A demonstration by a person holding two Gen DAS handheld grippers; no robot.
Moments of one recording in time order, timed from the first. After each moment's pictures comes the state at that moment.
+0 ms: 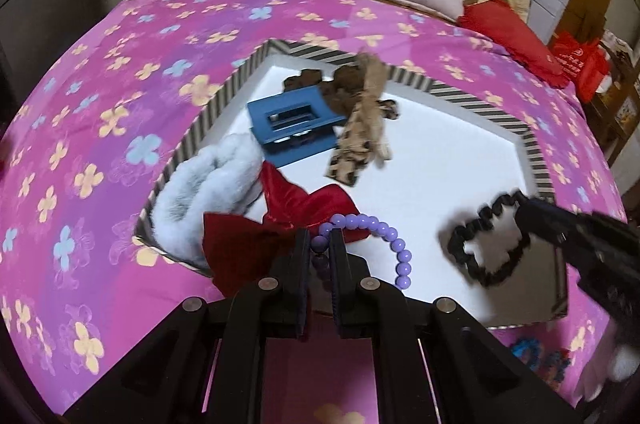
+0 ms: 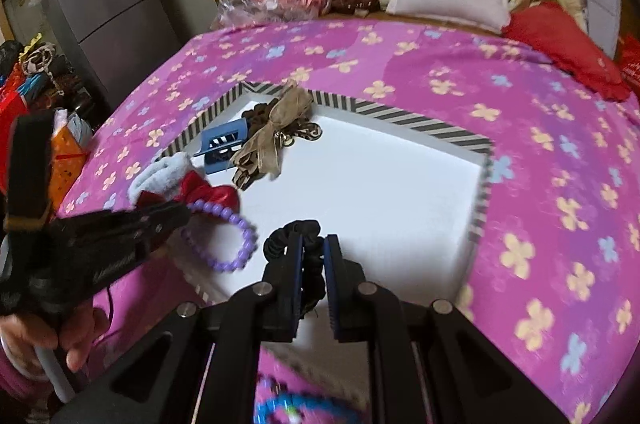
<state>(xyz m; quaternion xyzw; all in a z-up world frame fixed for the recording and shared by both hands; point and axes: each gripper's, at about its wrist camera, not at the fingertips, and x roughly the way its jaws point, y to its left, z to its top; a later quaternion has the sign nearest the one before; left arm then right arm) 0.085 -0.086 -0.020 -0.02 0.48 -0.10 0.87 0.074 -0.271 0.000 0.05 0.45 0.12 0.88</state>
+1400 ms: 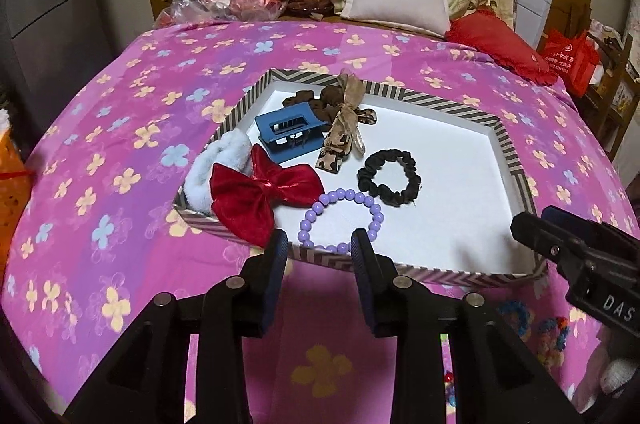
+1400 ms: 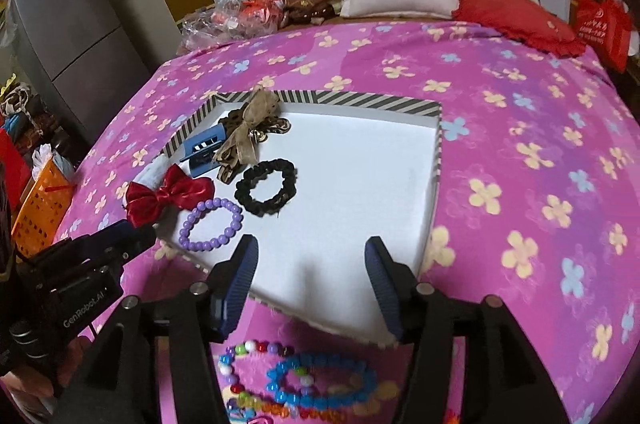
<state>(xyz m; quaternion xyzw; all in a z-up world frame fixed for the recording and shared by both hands) 0.021 -0.095 0.014 0.02 0.42 -0.09 0.90 0.004 -0.286 0.012 0.09 0.42 0.05 0.90</state>
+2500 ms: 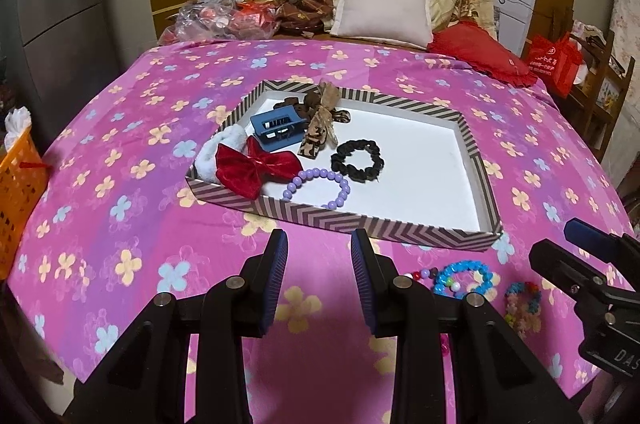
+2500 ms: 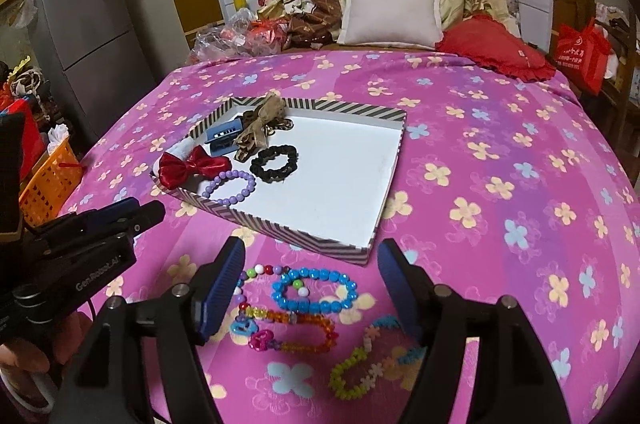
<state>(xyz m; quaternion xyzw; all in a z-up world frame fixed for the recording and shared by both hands) -0.047 -0.104 0.034 0.02 0.39 -0.10 0.91 -0.095 -0.284 0.043 0.06 0.38 0.04 0.92</state>
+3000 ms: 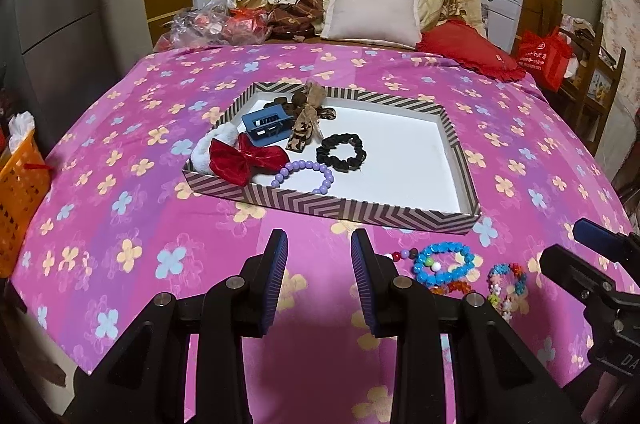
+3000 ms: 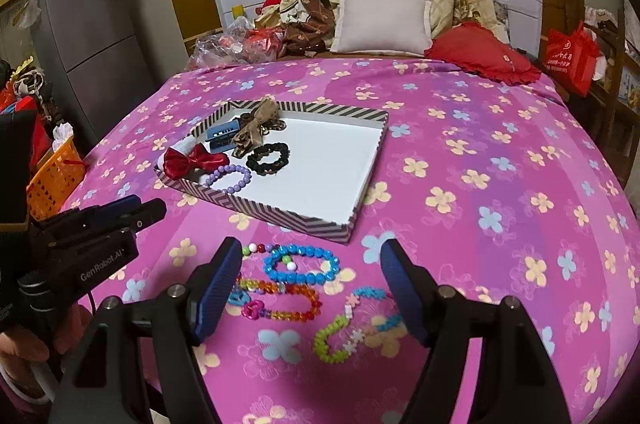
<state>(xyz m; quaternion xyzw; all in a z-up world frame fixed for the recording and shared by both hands) -0.075 -0.114 0.039 0.03 0.38 -0.11 0.92 -0.135 -0.295 0.050 0.05 0.37 0.03 0.93</state>
